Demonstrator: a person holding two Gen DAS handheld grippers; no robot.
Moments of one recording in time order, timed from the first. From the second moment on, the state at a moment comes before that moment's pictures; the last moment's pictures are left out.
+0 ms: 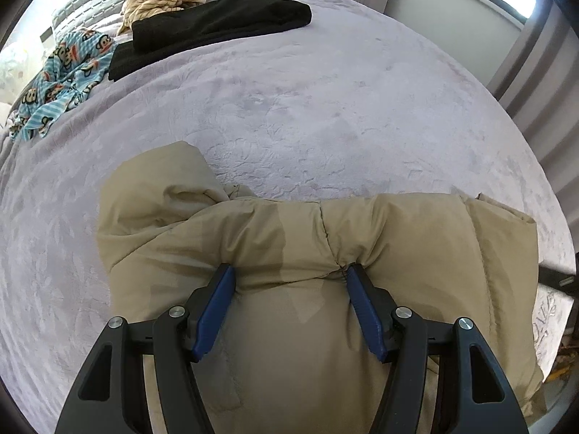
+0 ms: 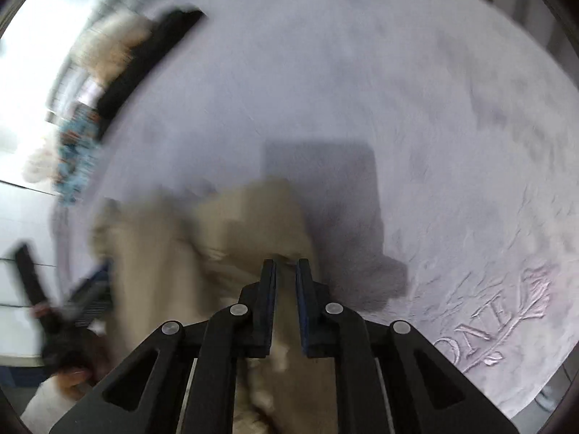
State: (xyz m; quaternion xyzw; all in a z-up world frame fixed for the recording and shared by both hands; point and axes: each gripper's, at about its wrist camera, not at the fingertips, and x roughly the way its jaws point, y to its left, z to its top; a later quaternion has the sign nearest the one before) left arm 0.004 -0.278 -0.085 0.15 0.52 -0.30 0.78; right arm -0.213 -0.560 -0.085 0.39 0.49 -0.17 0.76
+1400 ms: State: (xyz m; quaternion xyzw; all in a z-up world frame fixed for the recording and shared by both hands) left arm -0.013 -0.178 -0.054 0.12 0.60 -0.23 0.76; right arm -0.189 -0.518 -0.080 0.36 0.52 -0.08 0.77
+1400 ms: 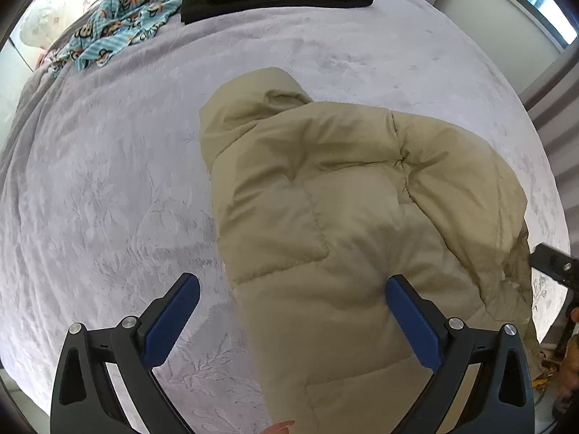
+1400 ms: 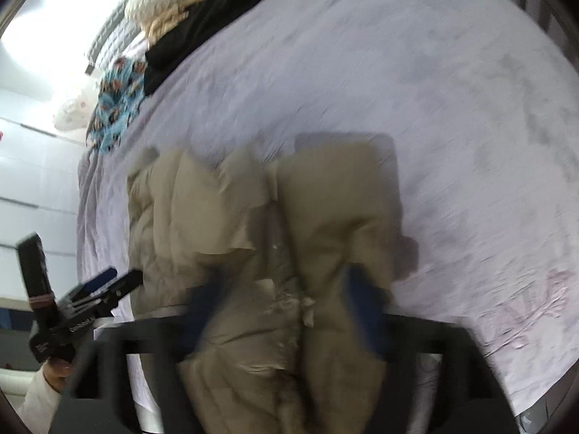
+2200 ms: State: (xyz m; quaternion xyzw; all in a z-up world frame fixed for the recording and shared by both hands) left arm 0.030 -0.112 -0.125 -0.15 0.70 -0.36 0.60; right arm -0.178 -0.530 -0.141 0.40 0.58 0.06 0.70
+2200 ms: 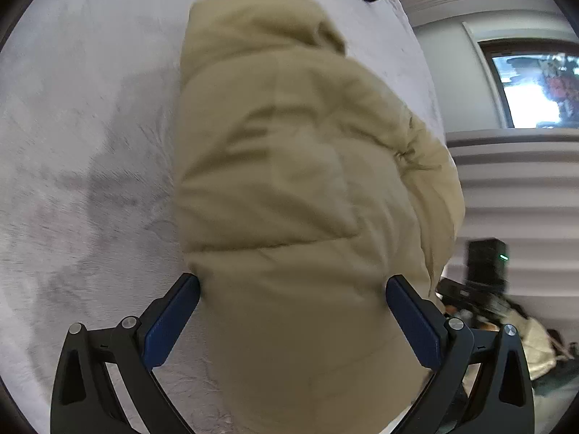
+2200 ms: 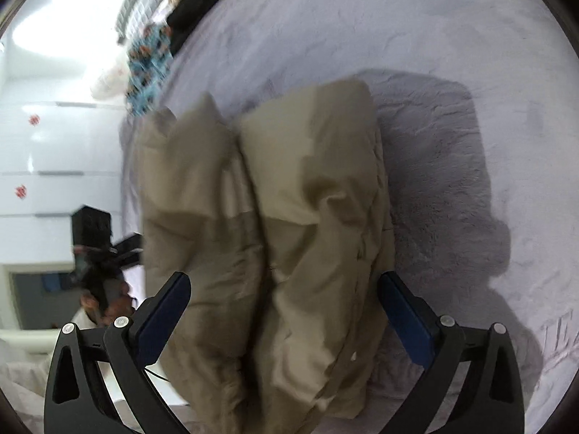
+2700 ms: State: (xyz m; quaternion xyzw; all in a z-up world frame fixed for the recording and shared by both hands) left arm 0.033 -0.133 -0.179 -0.20 0.73 -0.35 0.55; right arm -0.129 -0.516 -0.200 0.48 0.58 0.11 0.65
